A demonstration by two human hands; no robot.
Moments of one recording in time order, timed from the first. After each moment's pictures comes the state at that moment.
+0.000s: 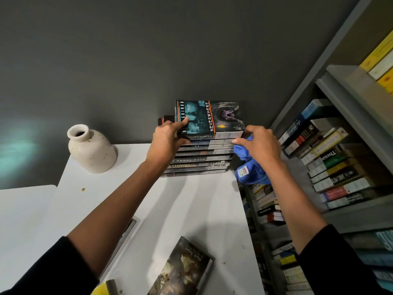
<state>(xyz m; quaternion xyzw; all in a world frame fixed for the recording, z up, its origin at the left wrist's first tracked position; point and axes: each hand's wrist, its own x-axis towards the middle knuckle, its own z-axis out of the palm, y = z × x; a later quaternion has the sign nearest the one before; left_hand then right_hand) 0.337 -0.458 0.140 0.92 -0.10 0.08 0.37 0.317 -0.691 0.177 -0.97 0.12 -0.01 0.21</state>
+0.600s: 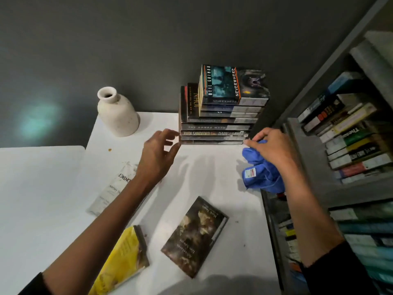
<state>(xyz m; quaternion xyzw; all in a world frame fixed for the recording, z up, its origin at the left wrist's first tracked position) 0.209 -0.392 0.112 0.90 -0.04 0.07 0.42 0.248 -0.674 0.136 -0.94 0.14 0.06 0.29</state>
